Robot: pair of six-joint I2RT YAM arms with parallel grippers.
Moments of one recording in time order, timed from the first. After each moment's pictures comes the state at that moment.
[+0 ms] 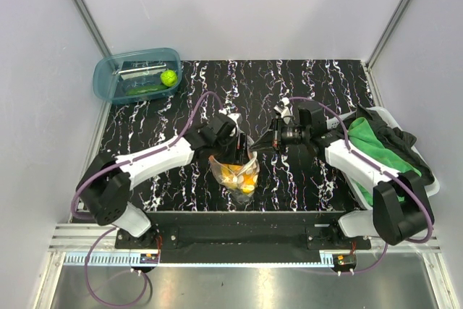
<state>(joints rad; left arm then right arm) -0.80 1.53 1.03 -0.41 0.13 -0.63 0.41 1.35 0.79 0.03 -0.93 1.02</state>
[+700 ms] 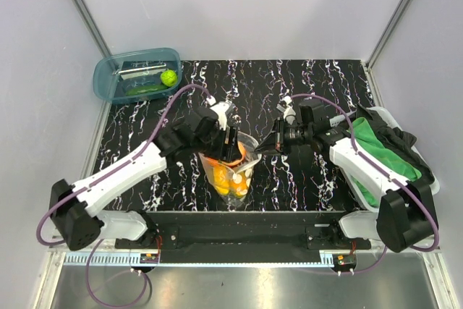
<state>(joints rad) -0.81 1.28 1.10 -0.61 0.09 -0.49 0.41 1.30 0.87 -0.24 -0.85 0.79</state>
